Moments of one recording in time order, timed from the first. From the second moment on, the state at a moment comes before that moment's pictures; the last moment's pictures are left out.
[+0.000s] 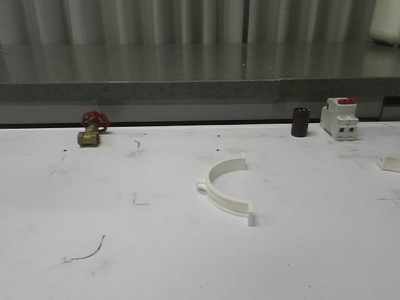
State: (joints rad) left arm -0.52 0.58 -0.61 -0.05 0.72 0.09; right arm -0.20 1.89 -1.21 0.07 0.78 -0.11
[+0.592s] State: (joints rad) left arm -0.52 0.58 -0.61 -0.05 0.72 0.09; right arm 0.05 1.87 -1.35 0.07 0.98 0.01
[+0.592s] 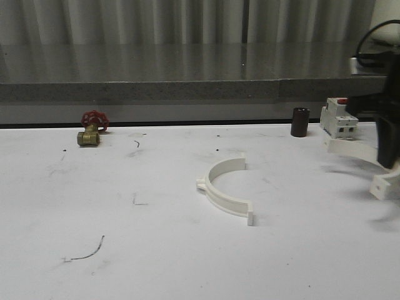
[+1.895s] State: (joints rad) left arm -0.52 0.58 -0.61 -0.05 0.72 0.09; right arm 0.31 1.98 -1.43 0.08 0.92 0.36
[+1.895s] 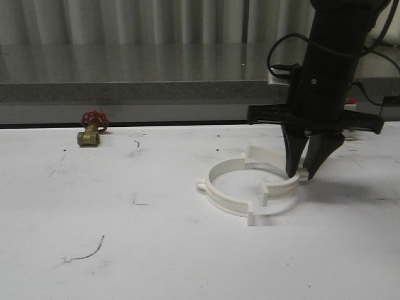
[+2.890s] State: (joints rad) left arm -0.52 0.58 -0.61 -0.05 0.72 0.09; right arm 0.32 2.01 -1.43 0.09 0.91 0.39
